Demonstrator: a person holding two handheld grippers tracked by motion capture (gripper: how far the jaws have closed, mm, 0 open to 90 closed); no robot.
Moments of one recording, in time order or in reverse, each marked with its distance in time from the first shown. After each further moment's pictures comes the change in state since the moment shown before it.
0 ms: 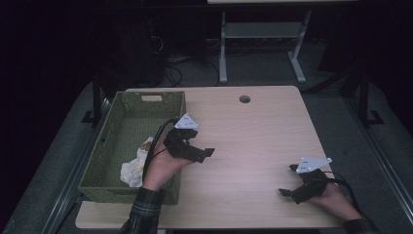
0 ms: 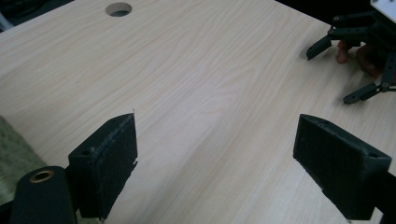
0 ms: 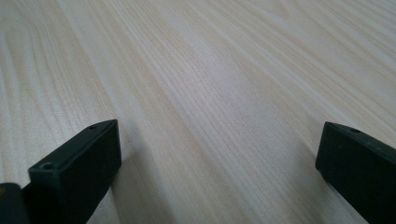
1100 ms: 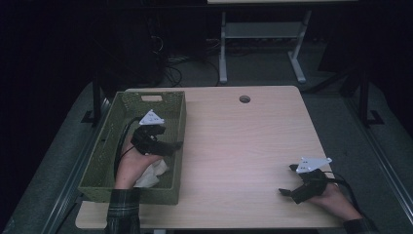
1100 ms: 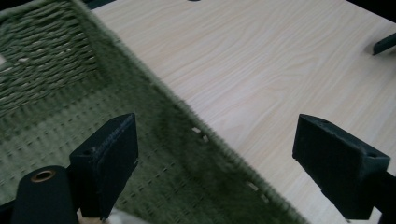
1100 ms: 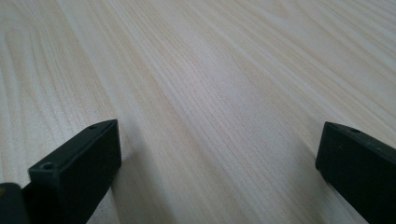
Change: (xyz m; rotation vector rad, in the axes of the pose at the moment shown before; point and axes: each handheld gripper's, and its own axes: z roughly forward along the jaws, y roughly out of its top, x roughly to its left) left arm 0.051 -0.034 -0.050 -0.002 0.152 -0.088; right arm 0.000 0.000 0.000 0.000 0.000 0.000
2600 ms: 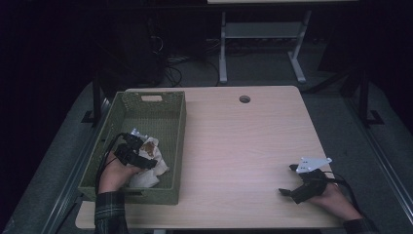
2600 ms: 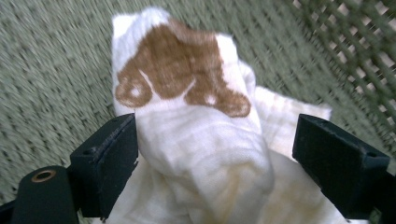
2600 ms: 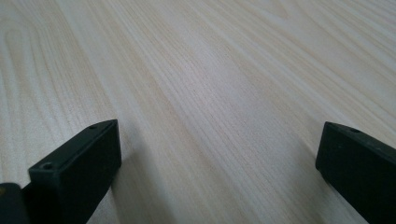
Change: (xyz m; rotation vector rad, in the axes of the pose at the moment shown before) left arm 0.053 -0.075 0.021 0.396 0.125 -0.131; right arm 0.000 0.000 0.000 0.001 0.000 0.001
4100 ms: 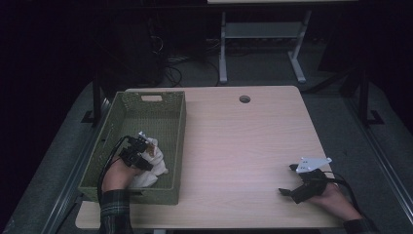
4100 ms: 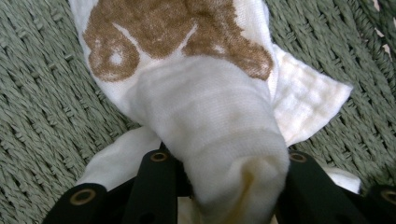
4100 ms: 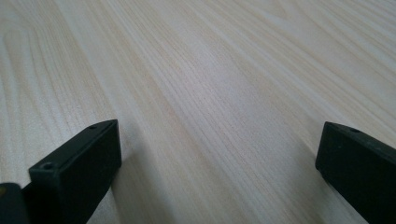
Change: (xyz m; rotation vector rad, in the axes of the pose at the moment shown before) left arm -0.001 0.002 0.014 0.180 -0.043 -0.041; right arm 0.000 0.000 0.000 -0.001 -0.002 0.001
